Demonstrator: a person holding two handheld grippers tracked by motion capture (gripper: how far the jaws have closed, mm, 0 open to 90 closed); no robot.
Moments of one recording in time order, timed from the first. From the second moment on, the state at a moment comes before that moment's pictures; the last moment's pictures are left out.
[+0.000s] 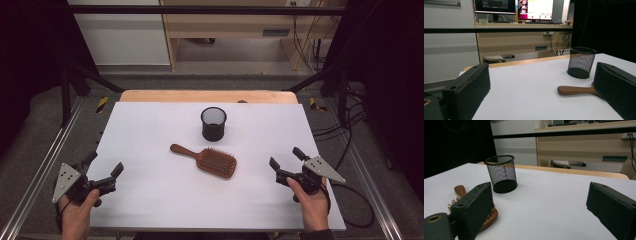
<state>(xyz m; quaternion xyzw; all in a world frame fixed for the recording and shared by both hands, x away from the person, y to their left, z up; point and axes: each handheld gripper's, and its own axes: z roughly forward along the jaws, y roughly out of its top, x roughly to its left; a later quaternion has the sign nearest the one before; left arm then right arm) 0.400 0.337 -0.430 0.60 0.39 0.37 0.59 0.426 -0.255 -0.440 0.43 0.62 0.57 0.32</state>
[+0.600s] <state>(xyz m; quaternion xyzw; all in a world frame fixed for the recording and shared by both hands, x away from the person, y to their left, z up) 0.400 0.335 -0.431 0.61 0.39 0.37 0.59 0.420 -0.237 -0.436 0.43 0.64 0.55 0.31</state>
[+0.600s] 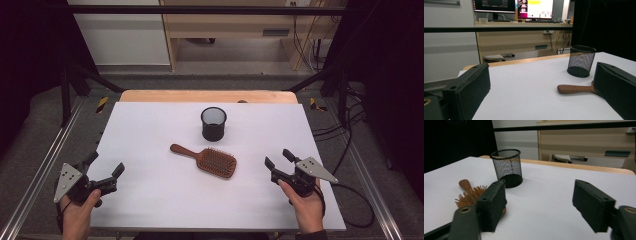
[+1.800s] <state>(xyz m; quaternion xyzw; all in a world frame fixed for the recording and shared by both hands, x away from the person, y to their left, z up) 0.402 0.338 -0.432 0.60 0.40 0.37 0.59 0.423 -0.175 -0.448 0.38 0.72 0.52 0.27</state>
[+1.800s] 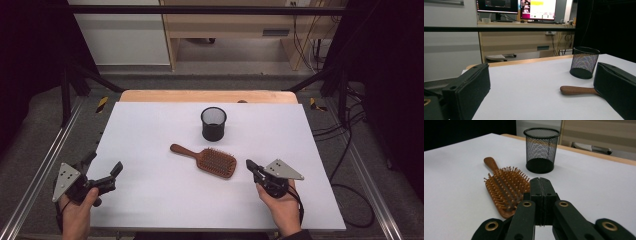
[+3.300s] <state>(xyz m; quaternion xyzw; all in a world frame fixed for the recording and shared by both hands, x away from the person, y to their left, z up) 0.403 0.337 -0.434 0.61 0.40 0.37 0.58 0.478 -0.138 -0.469 0.40 0.79 0.42 0.21</state>
